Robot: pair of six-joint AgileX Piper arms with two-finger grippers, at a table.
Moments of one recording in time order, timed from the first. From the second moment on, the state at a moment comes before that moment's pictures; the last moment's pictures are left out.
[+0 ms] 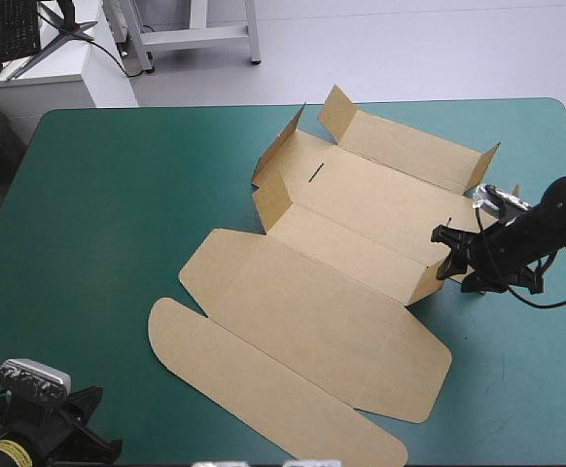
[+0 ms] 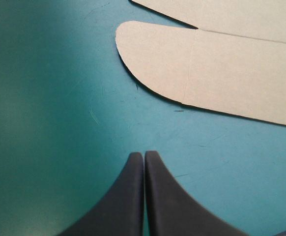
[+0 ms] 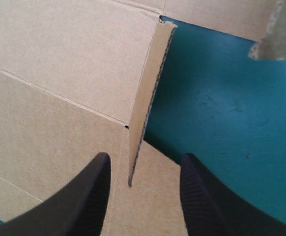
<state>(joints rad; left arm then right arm) -0.38 0.19 -0.48 0.00 1.10 -0.06 -0.08 1.44 -1.16 0.44 1.23 0.08</state>
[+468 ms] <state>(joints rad) -0.38 0.19 -0.48 0.00 1.10 -0.06 -0.08 1.61 -1.16 0.50 1.19 0.10</state>
